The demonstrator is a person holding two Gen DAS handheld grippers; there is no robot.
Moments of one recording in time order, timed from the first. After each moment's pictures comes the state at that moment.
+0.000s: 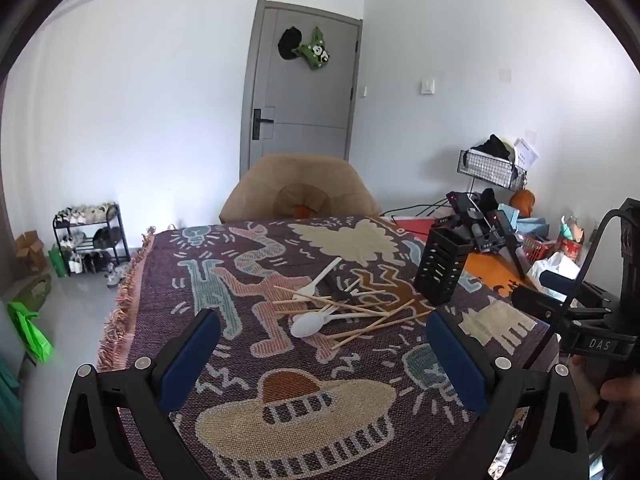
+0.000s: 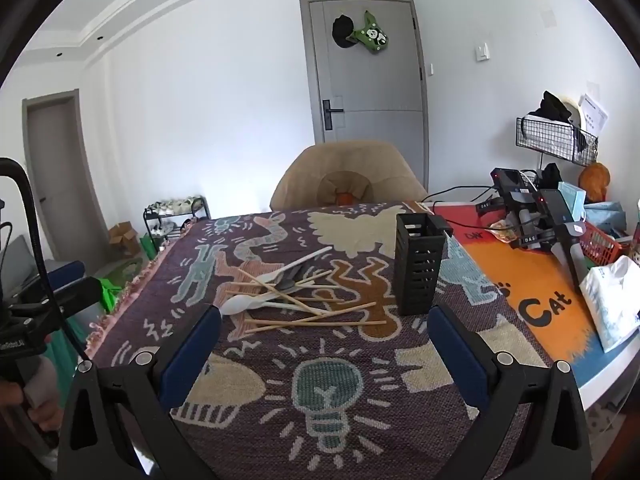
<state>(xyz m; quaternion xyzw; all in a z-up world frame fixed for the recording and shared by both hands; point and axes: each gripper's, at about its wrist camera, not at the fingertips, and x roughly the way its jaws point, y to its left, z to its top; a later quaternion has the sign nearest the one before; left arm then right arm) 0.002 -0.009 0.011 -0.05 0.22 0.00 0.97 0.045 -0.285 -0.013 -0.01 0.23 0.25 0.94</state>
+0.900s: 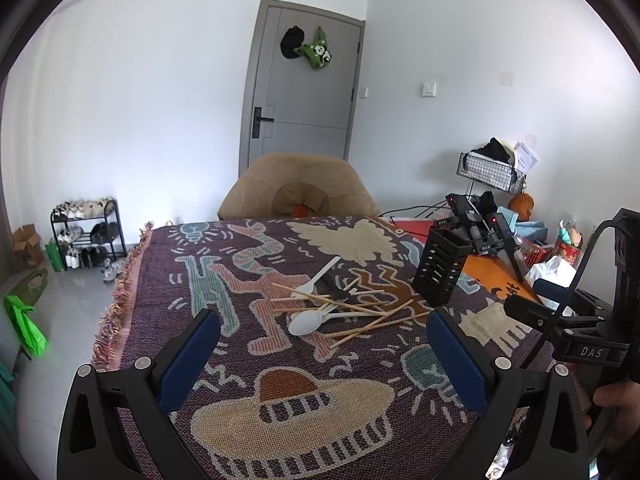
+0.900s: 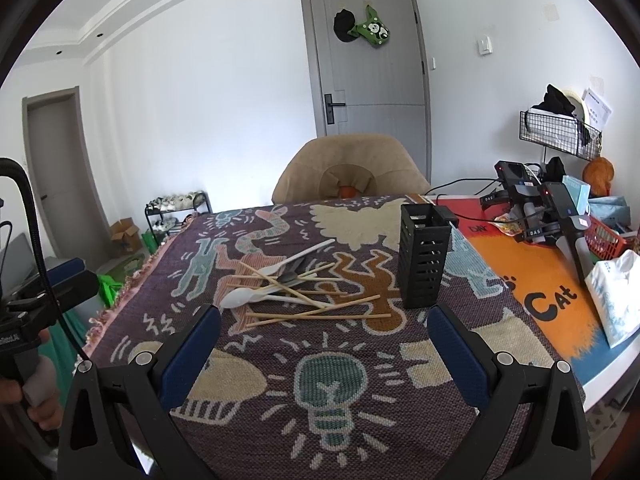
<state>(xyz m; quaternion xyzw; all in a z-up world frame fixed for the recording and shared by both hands) -0.004 0.000 0.003 -0.06 0.21 0.00 0.97 0.049 -0.282 -0.023 -0.02 0.24 0.25 0.94</state>
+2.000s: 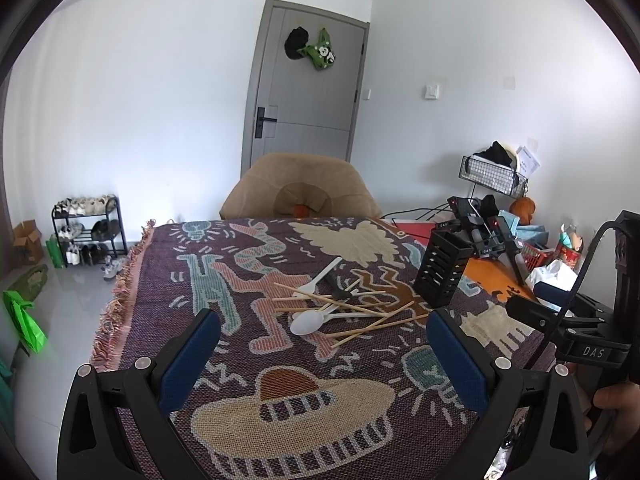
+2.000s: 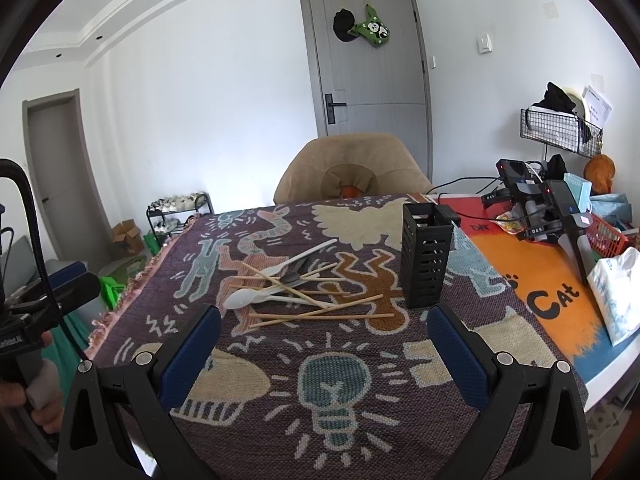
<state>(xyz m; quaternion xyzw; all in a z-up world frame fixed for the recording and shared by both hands) -0.005 0.002 0.000 -0.07 0.21 0.00 0.98 0.048 -0.281 -0.023 -0.01 0.24 0.25 0.94</state>
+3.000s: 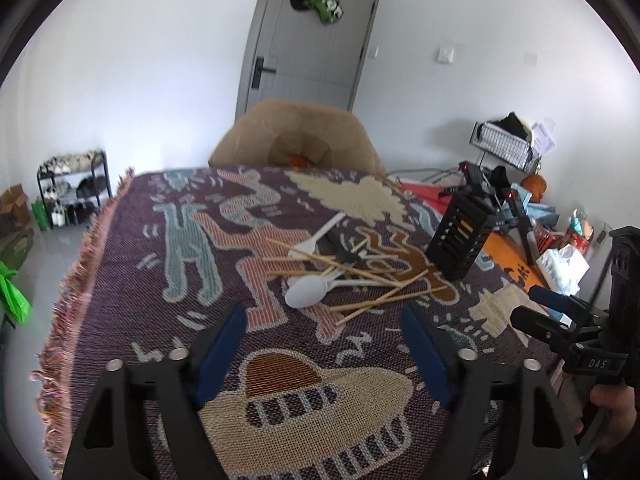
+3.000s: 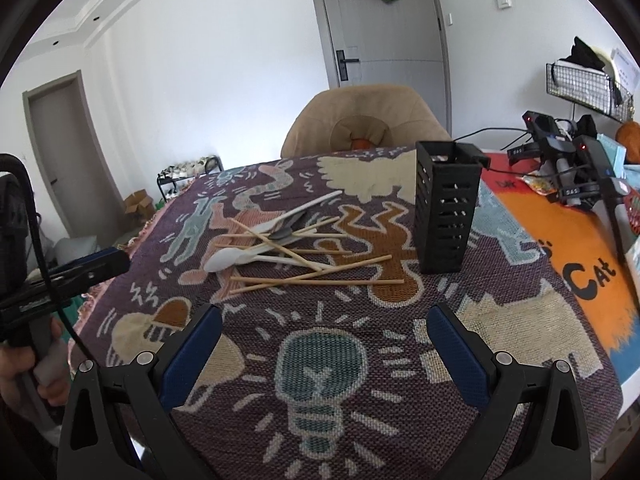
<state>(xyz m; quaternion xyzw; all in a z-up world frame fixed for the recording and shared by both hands) 0.056 0.020 -0.047 -0.11 0.29 -0.02 0.95 0.101 -0.276 -0.072 -0.02 0.31 0.29 0.91</state>
